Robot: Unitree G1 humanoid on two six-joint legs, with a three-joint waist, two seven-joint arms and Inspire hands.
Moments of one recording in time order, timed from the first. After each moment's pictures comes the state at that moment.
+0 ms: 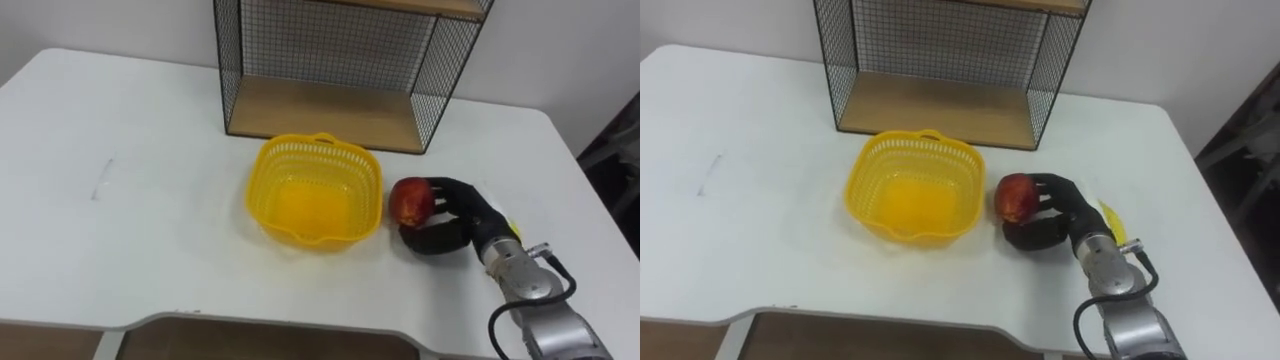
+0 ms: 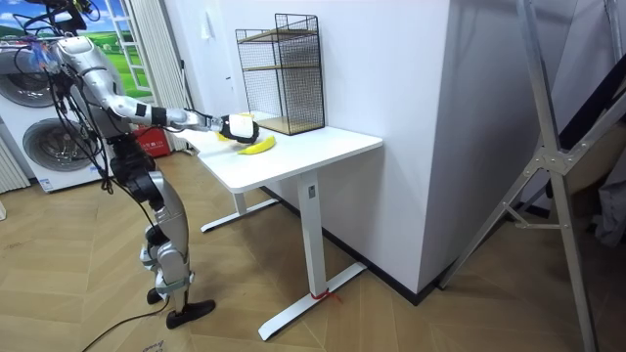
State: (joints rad) left arm 0.21 0.26 -0.08 1.05 0.40 0.14 -0.02; right arm -0.12 -0.34 0.08 0.53 -0.03 -0.01 0.07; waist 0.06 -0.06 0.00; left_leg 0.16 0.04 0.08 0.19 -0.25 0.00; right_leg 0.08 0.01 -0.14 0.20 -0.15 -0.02
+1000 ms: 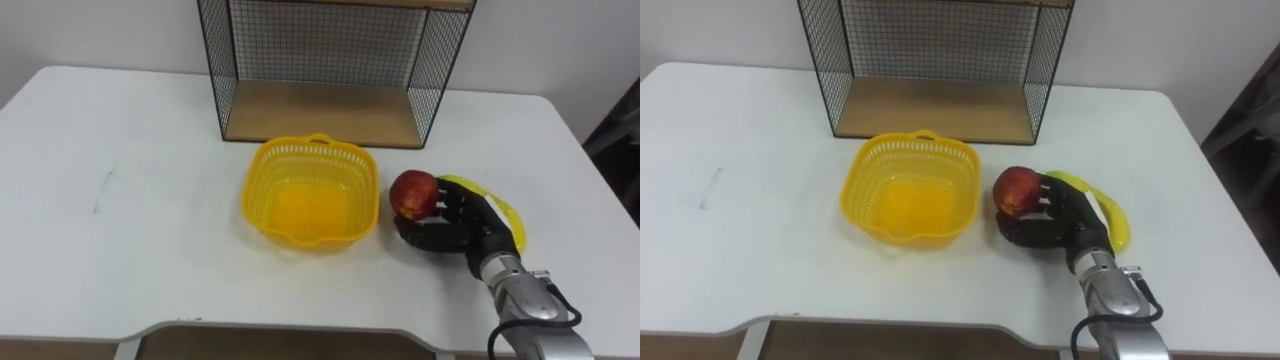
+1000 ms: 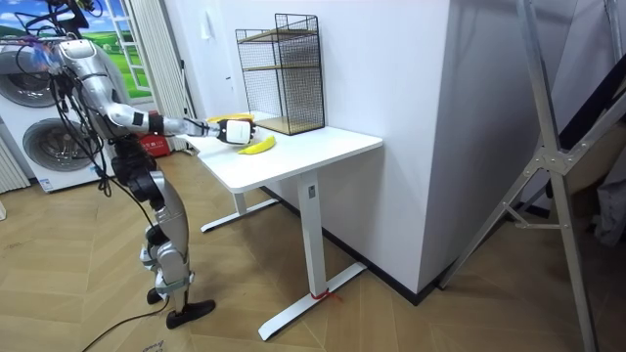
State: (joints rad) left arm 0.23 0.22 -0.08 1.04 0.40 0.12 -0.02; right arm -0.06 -0.30 0.06 0.42 0.23 -0.04 0.06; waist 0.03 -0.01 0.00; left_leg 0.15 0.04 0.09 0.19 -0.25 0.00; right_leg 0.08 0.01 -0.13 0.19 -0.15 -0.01
